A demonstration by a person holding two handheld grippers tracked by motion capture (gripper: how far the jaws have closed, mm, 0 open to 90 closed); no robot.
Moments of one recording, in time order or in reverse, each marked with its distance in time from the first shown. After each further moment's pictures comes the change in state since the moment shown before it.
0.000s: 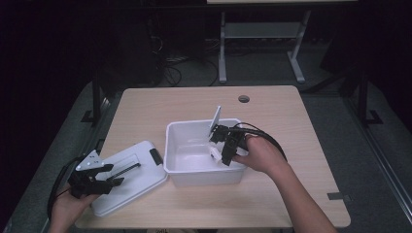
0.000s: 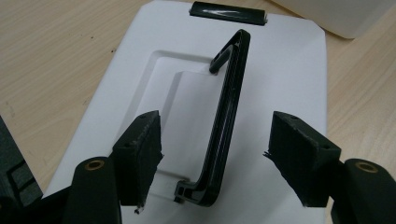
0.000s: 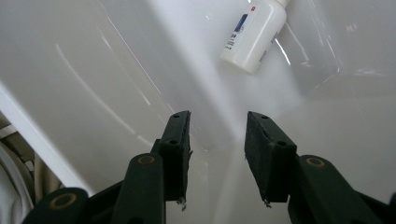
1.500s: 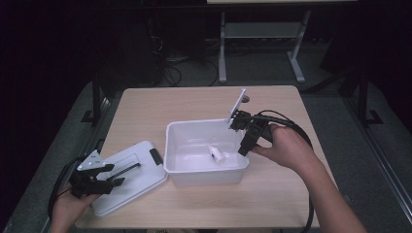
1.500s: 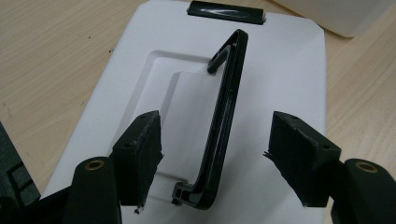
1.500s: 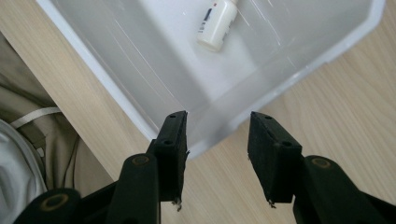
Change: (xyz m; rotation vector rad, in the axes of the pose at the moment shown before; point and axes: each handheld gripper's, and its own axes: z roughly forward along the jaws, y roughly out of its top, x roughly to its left) left arm -0.001 0.002 0.001 0.004 0.003 0.008; right arm -0.007 -0.046 -0.072 -0.092 -0.052 0.050
